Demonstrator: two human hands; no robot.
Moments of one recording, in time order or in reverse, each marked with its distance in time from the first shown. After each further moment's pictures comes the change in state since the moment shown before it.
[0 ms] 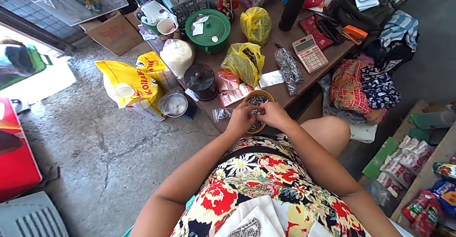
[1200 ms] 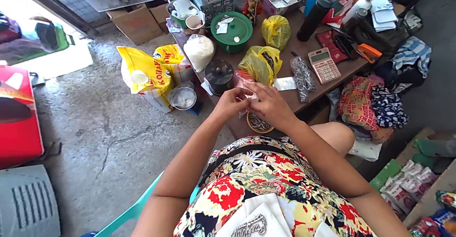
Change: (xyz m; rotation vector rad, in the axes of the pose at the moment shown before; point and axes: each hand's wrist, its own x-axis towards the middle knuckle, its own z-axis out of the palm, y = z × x) left_hand -0.020 0.010 -0.092 -0.428 0.062 -0.176; right_hand -0.008 -0.051 0.004 -0.419 0.530 -1.058
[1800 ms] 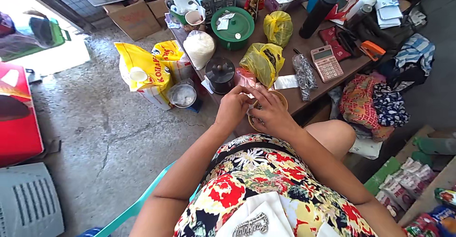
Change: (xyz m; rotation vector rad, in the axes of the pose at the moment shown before) left_hand -0.011 -0.006 0.011 0.616 0.219 0.434; right_hand -0.018 -0.017 0.008 0.039 -0.078 0.078
